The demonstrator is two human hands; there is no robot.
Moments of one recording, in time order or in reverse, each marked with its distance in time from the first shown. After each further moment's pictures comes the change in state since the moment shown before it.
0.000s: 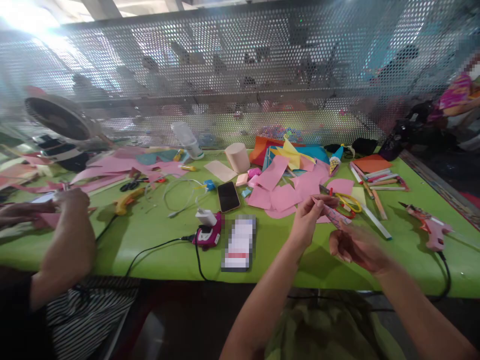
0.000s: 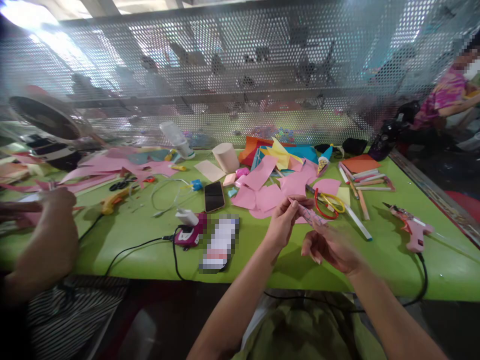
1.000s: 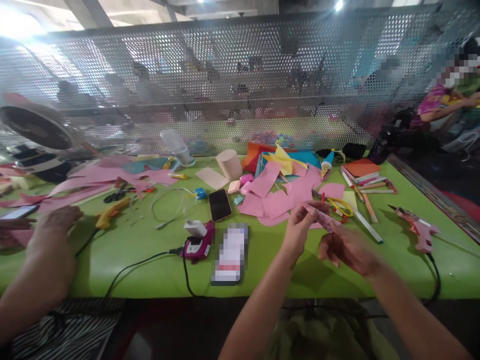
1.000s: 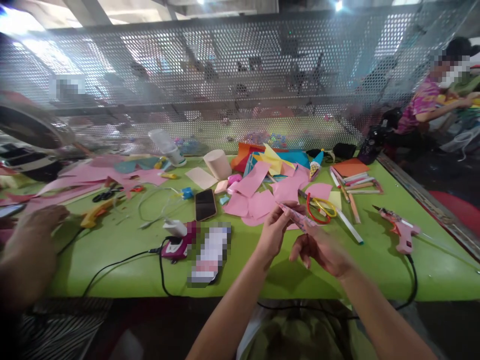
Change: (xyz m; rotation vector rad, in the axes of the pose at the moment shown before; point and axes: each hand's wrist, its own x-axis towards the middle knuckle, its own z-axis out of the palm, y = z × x) left_hand -0.003 0.003 -0.001 0.057 0.006 -0.032; right_hand 0.005 -0.004 0.000 -0.017 -0.019 -0.007
